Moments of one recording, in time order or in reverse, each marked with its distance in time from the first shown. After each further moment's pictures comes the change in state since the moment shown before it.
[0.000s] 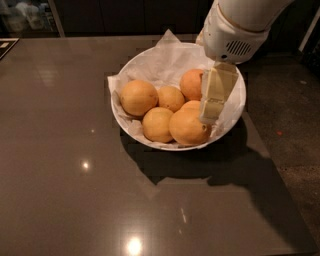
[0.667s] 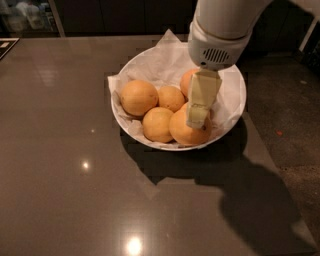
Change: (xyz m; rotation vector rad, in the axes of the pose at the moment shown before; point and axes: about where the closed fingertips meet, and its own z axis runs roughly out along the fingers) arm -0.004 0.004 0.006 0.059 0.143 0.120
